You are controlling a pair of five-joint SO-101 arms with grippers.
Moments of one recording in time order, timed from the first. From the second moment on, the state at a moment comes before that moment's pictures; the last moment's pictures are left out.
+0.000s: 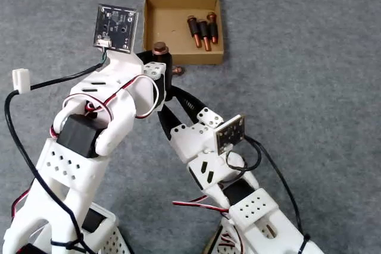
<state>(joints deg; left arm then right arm) 22.0 -42.1 20.7 54.3 1.7 -35.4 -65.0 96.6 -26.4 -14.4</state>
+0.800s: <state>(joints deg) 21.9 -42.0 17.3 66.9 4.6 -35.4 -65.0 96.6 -26.7 -14.4</state>
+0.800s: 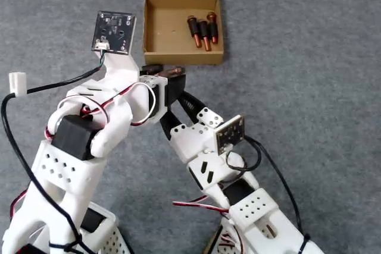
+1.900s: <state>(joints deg) 1.4 -42.1 25.9 67.1 4.0 -15.5 -26.2 61.3 -19.5 -8.7</state>
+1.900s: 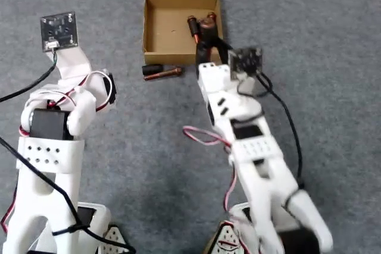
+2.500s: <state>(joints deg) 1.3 -42.1 29.8 67.1 1.1 -14.2 22.5 23.1 -27.5 -8.7</state>
